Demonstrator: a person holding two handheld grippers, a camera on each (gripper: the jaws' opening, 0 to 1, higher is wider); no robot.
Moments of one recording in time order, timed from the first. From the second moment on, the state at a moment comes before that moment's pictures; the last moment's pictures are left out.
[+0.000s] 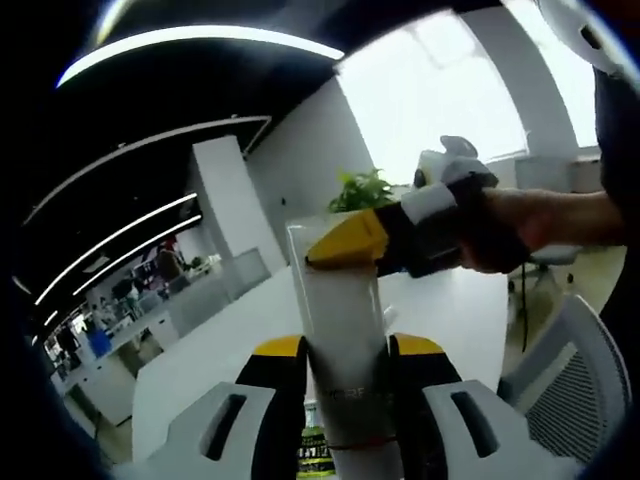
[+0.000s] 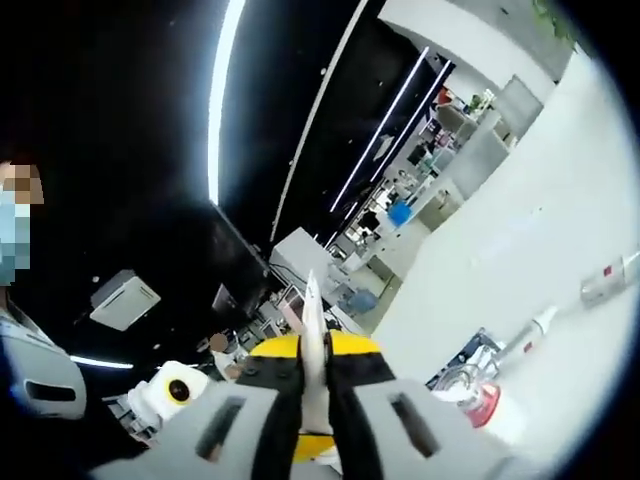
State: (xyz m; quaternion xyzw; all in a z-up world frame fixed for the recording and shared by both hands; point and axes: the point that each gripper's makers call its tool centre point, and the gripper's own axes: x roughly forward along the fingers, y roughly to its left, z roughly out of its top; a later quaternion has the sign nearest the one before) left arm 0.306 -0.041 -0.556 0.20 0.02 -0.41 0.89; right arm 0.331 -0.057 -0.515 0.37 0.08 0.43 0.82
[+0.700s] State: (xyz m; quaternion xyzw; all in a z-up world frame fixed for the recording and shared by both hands) left arm 0.283 -0.046 -0.577 0.14 0.13 -0.57 0.80; right arm 0.294 -0.021 -0.506 0.20 0.06 0.56 0.80
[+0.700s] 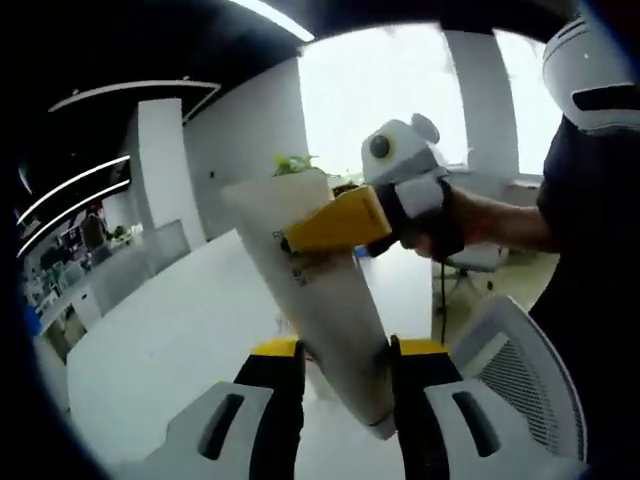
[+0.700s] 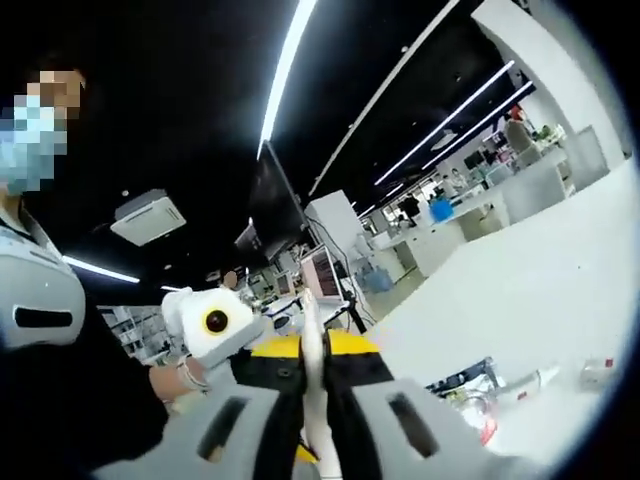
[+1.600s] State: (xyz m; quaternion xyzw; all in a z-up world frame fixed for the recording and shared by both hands) left arm 0.265 -0.058 -0.640 0.13 0.22 -0.59 0.77; right arm 0.264 -0.004 -0.564 -0.01 0.10 0.62 0.78
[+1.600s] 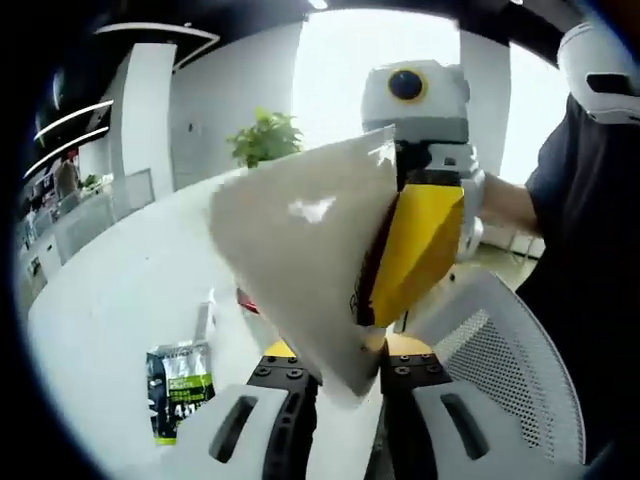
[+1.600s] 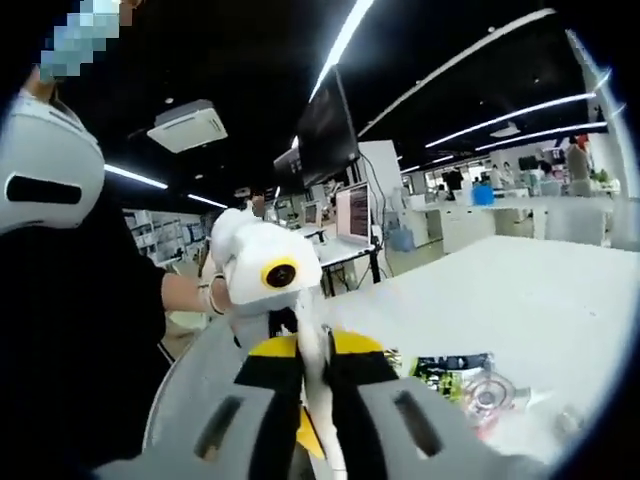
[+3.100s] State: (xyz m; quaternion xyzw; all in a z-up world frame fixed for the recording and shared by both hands) left arm 0.296 -0.046 -0.705 0.17 0.25 -0.55 0.78; right arm 0.286 -0.004 -0.617 -0.38 0.32 0.63 0.59
